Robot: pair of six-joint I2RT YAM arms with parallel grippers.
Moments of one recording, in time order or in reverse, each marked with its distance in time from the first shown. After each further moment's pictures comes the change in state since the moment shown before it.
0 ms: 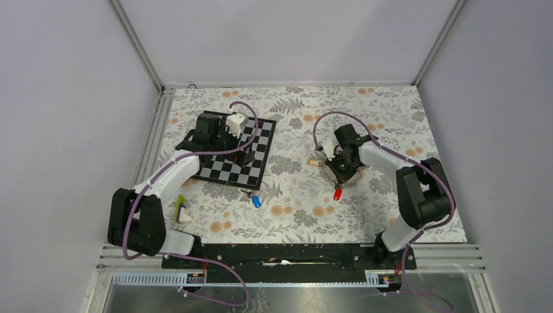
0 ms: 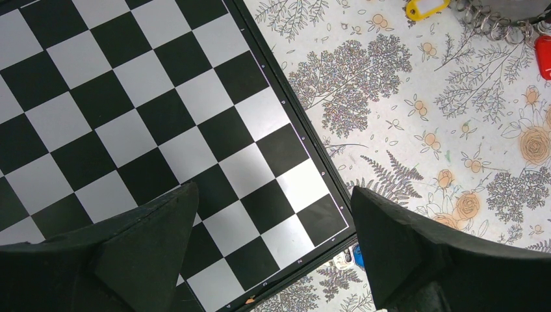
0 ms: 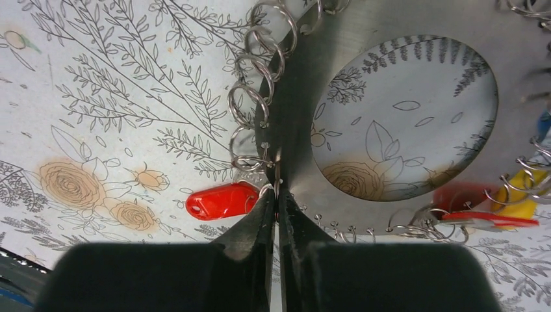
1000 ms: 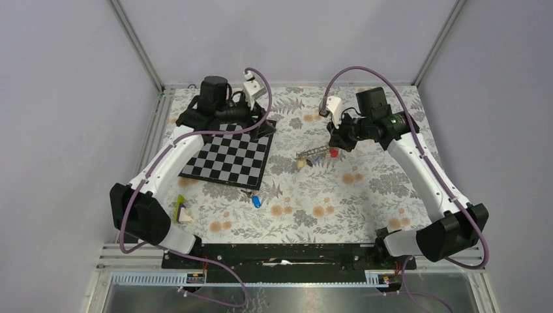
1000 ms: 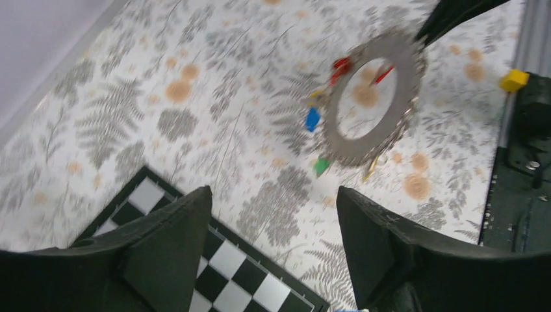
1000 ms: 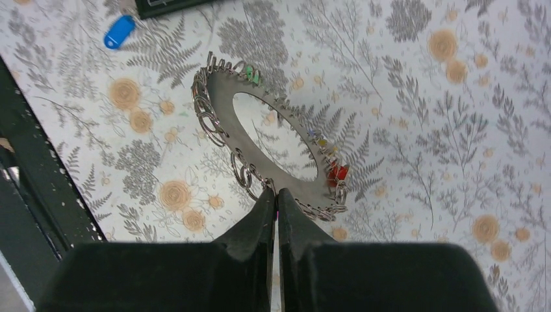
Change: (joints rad) left arm -0.101 0.093 0.453 -0.124 0.267 0.094; right arm -0.009 -0.275 0.422 -0.249 -0.305 -0.186
